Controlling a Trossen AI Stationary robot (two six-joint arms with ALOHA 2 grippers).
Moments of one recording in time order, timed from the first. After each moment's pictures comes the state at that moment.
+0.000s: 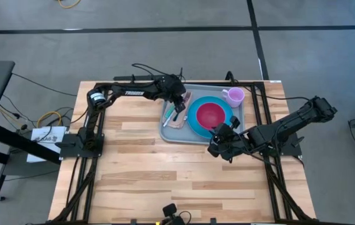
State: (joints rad) left arm 0.53 2.10 1.42 -0.13 0.10 0.10; right arm 0.39 1.30 0.92 -0.66 0.81 0.70
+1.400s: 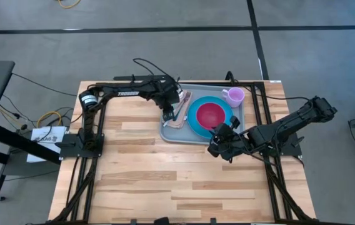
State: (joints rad) left arm 0.49 1.98 1.42 -0.59 0.19 0.21; right arm 0.39 1.30 0.92 -0.66 0.81 0.70
